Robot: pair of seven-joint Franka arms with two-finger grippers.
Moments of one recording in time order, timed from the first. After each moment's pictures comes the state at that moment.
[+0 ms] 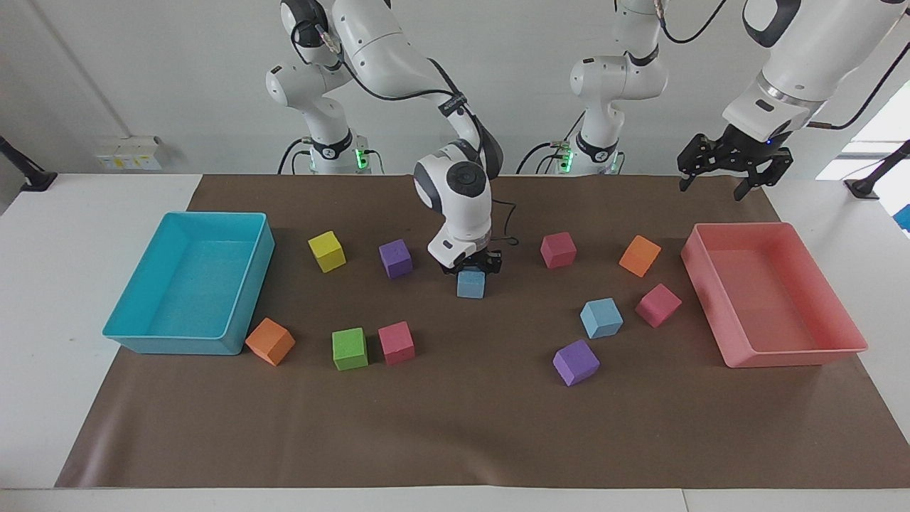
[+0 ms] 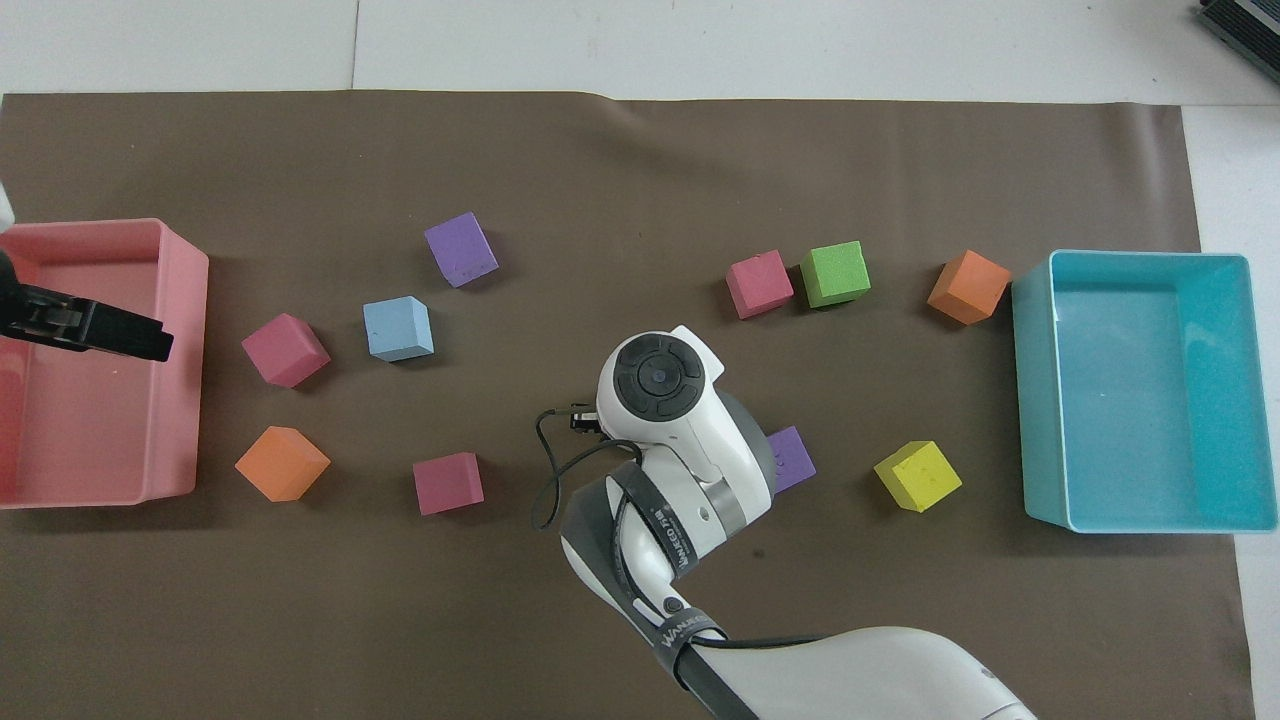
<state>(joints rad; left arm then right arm) -0.08 -0.01 0.00 -1.55 -0.05 1.53 0.17 0.71 0.45 -0.07 -1.81 0.14 2.26 0.59</state>
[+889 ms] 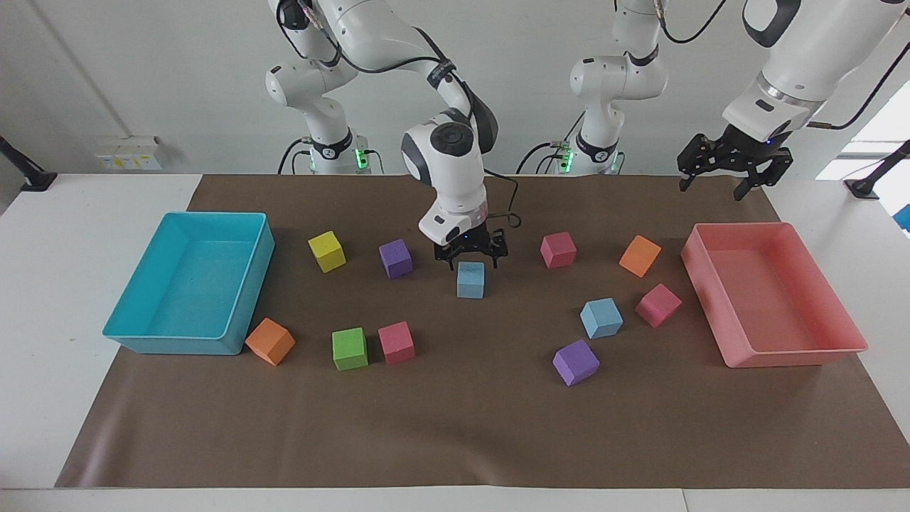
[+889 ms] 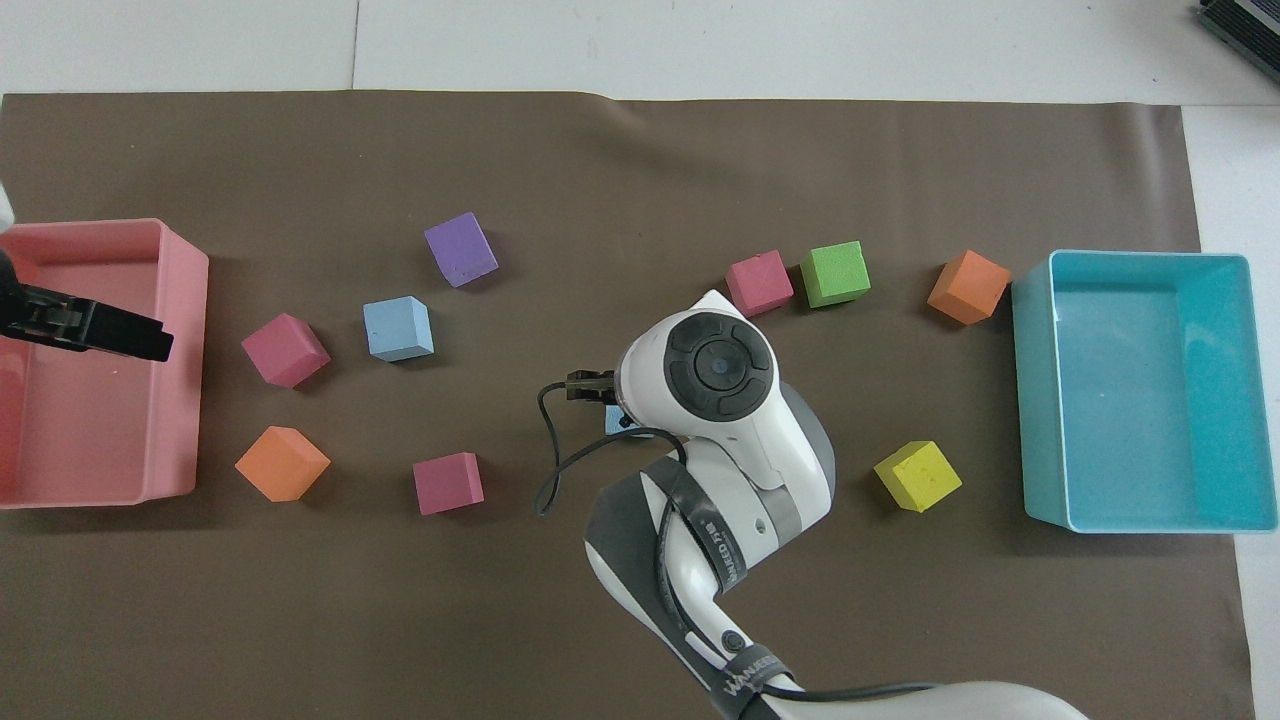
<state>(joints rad) -0.08 -0.01 0.00 -1.55 -0.05 1.53 0.17 0.66 0.29 -0.08 -1.80 0.13 2.23 0.54</state>
